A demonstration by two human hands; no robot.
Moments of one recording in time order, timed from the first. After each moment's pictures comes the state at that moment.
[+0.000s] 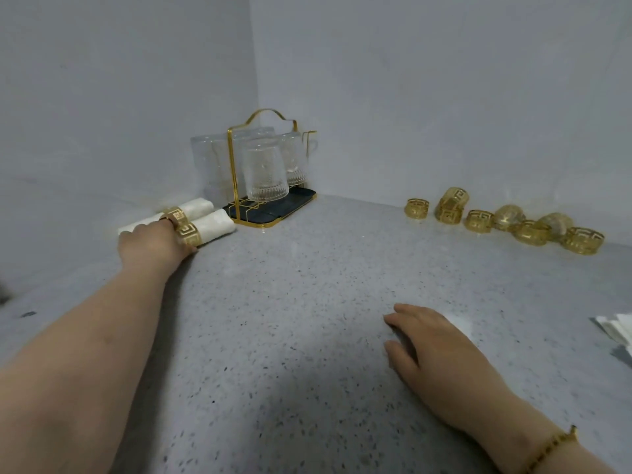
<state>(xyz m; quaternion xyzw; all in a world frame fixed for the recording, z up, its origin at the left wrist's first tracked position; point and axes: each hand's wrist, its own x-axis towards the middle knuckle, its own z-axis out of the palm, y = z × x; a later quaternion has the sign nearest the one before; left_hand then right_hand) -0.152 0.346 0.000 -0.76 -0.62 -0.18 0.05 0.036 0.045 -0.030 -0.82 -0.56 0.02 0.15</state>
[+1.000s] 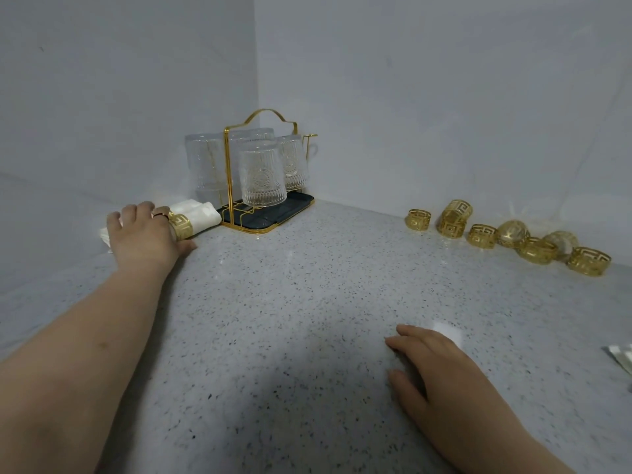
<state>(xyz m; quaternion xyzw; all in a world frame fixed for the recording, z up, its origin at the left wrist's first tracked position) -0.141 0.375 -0.015 -0.76 -0.58 -0.27 0.12 0.039 0.051 -0.033 -0.82 -0.56 0.03 0.15</state>
